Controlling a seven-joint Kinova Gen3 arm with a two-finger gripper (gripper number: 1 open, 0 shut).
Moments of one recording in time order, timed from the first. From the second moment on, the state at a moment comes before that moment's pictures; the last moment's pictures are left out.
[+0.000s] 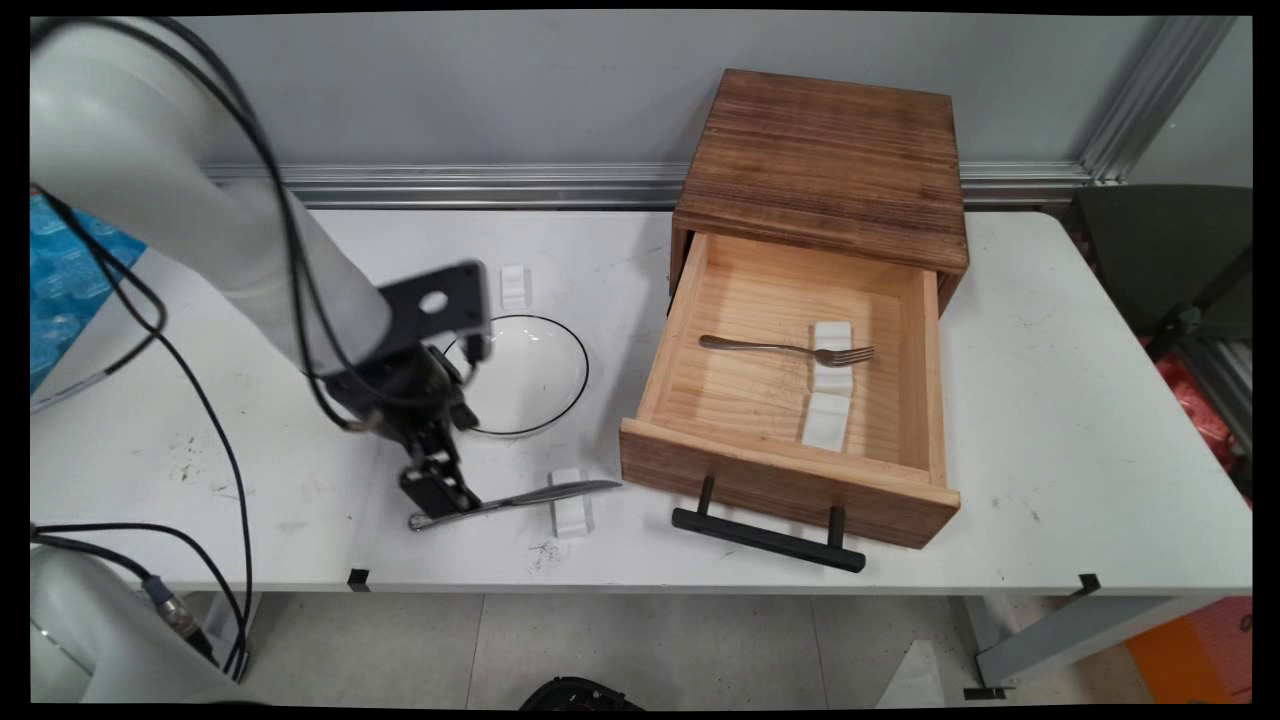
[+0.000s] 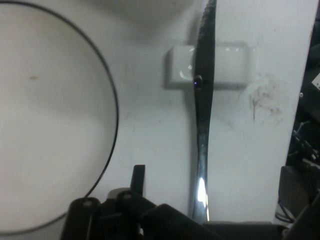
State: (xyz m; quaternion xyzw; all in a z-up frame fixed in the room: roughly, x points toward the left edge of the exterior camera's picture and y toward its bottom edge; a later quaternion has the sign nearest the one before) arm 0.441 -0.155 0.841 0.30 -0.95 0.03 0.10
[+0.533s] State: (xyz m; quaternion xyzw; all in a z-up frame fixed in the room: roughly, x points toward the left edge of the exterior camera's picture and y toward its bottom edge) arm 0.406 -0.171 0.788 0.30 -0.95 0.03 0.08
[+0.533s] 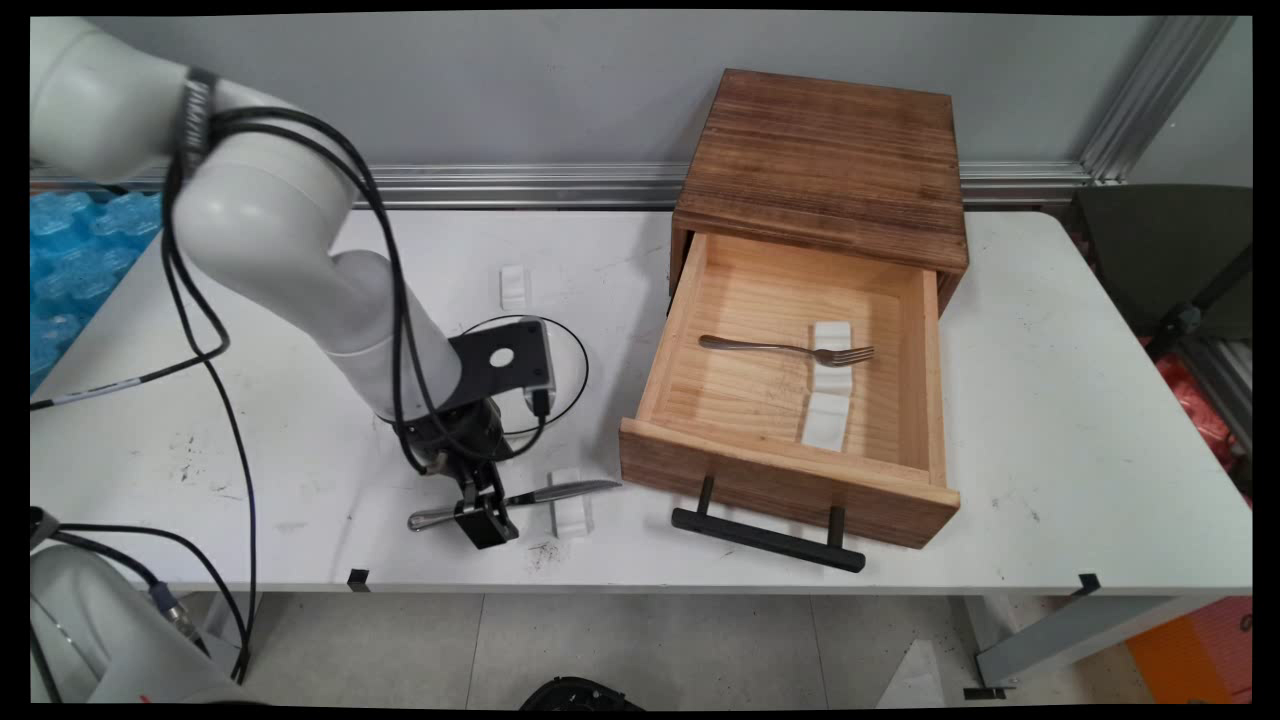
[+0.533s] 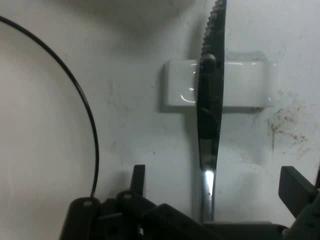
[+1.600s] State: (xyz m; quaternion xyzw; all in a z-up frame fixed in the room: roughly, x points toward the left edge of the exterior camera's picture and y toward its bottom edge) arm 0.403 -0.180 0.779 0.27 -0.96 0.02 0.05
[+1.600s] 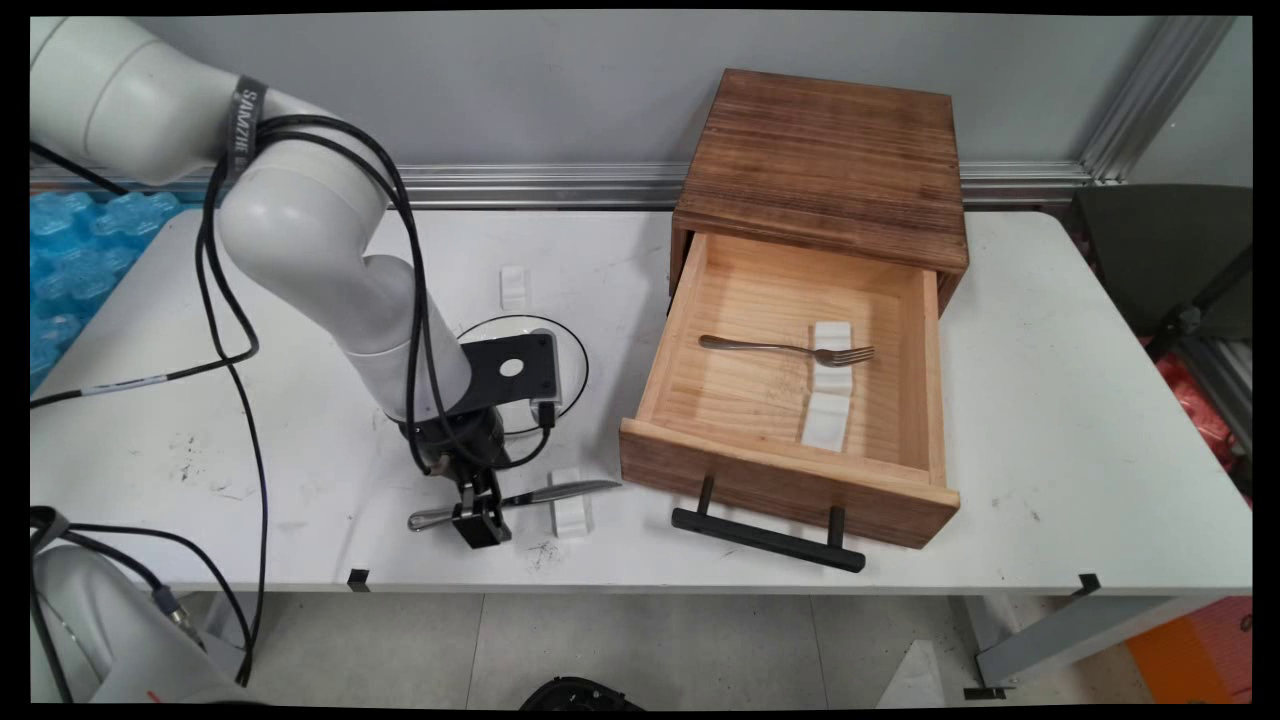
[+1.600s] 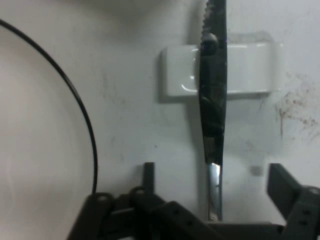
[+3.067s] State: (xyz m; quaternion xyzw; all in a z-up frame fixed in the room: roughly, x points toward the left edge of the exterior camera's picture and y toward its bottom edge) arm 0.418 -0.172 0.818 0.24 -0.97 0.01 0.04
